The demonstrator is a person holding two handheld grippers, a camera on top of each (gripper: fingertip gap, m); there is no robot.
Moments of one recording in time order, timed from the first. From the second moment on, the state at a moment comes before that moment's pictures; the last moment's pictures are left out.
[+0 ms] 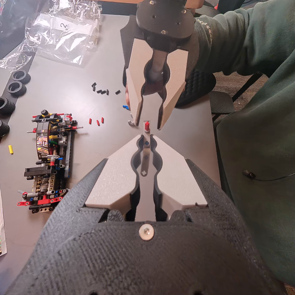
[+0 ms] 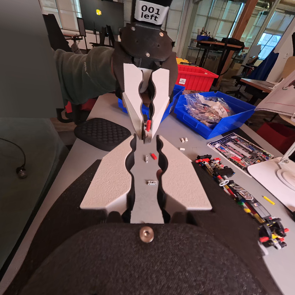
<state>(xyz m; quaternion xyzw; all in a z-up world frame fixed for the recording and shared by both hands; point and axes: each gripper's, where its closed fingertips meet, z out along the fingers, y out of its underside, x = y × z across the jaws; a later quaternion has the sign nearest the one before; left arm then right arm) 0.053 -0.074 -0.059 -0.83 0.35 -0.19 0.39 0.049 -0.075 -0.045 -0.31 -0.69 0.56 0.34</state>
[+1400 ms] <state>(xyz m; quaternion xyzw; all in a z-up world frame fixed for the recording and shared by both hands) 0.084 -0.102 -0.012 -0.81 0.33 -0.36 0.34 0.063 -0.104 0.000 0.00 -0.74 0.19 0.65</state>
